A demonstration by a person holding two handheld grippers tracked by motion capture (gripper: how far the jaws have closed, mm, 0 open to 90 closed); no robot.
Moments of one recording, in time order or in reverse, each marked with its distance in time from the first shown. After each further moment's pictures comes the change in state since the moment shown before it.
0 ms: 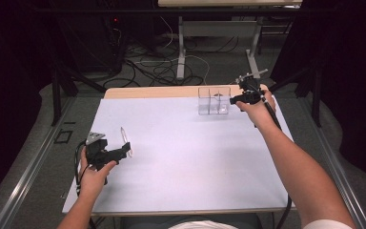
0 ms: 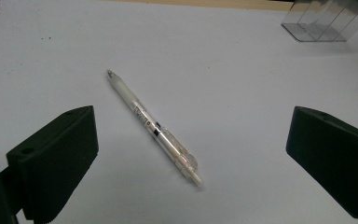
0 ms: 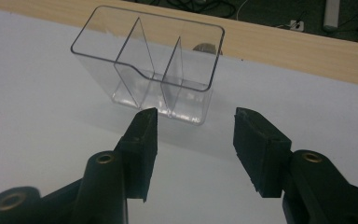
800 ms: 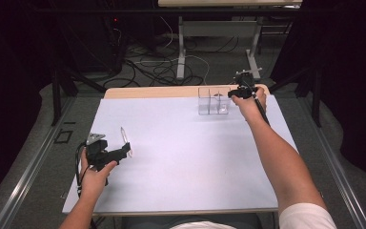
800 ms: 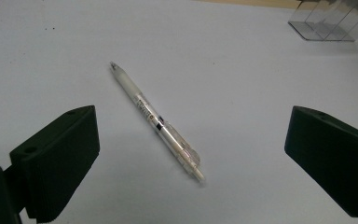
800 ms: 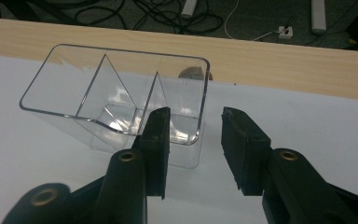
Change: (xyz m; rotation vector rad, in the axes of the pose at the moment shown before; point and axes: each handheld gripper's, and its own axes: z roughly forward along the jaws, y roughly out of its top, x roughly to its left) left arm -0.001 -0.003 0.000 0.003 0.013 -0.031; right arm -0.009 0.014 0.047 -0.055 -0.037 0.090
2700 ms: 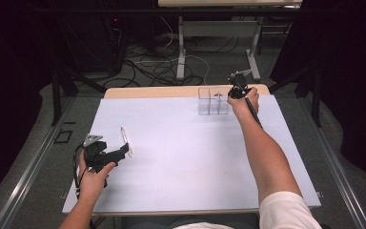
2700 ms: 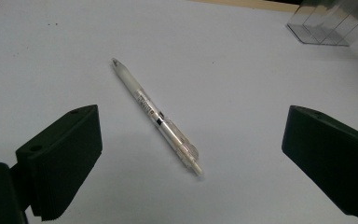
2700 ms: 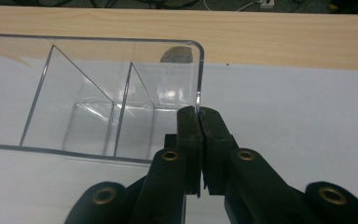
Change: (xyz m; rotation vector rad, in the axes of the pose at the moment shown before) left arm 0.003 -0.003 -0.005 -0.008 -0.003 -0.031; right arm 0.007 0.000 0.033 0.098 -0.111 0.061
